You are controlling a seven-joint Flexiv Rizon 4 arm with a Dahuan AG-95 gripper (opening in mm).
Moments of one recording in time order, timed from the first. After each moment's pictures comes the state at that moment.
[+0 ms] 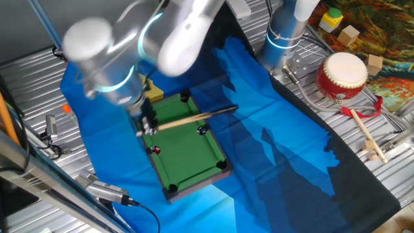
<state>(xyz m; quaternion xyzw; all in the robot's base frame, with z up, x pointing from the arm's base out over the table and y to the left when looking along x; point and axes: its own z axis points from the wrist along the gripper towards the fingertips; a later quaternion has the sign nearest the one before) 0.591 0.126 0.119 -0.10 -0.99 -0.02 0.10</state>
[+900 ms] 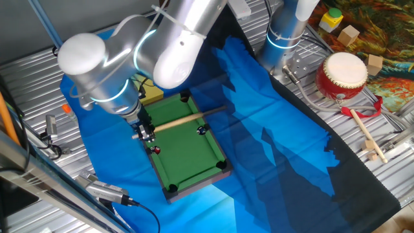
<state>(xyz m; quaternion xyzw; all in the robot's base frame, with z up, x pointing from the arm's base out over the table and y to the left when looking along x) 0.587 0.120 0.114 -0.06 -0.99 -0.02 0.09</state>
